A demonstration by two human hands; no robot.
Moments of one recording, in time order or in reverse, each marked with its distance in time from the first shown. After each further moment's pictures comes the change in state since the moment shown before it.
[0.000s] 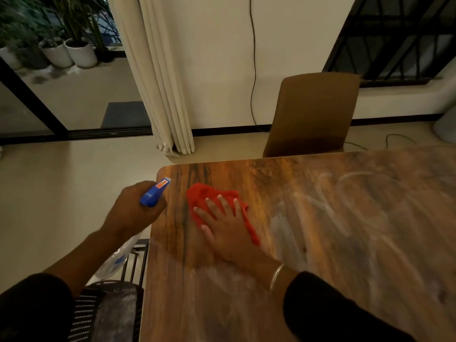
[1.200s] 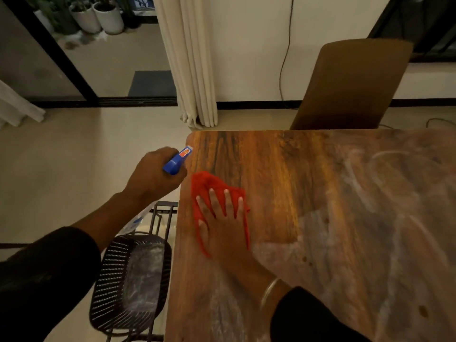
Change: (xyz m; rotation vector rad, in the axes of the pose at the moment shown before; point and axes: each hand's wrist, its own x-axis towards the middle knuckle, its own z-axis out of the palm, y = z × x) left_hand -0.036 0.008 -0.028 0.113 0.036 0.055; right_hand -0.050 -0.110 0.038 -0.084 0.029 0.121
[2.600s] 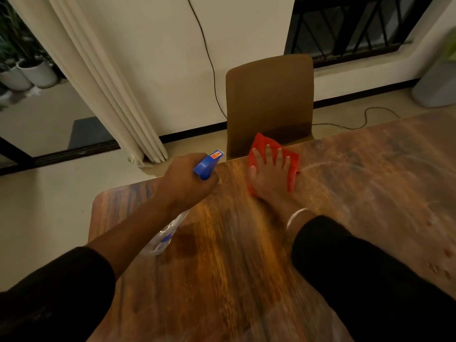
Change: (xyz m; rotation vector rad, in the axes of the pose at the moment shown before) left_hand 0.152 0.216 0.159 -0.181 -0.160 0.213; right_hand 0.115 0.381 -0.095 0.057 0.018 0.513
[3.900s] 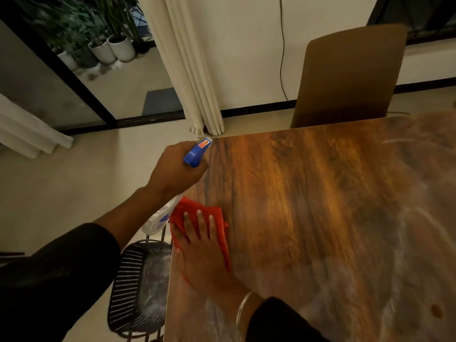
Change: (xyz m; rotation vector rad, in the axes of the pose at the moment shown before) left_hand -0.168 -0.064 -0.132 0.148 0.156 -0.183; right_hand -0.332 -0.283 0.124 0.125 -0.173 -0.662
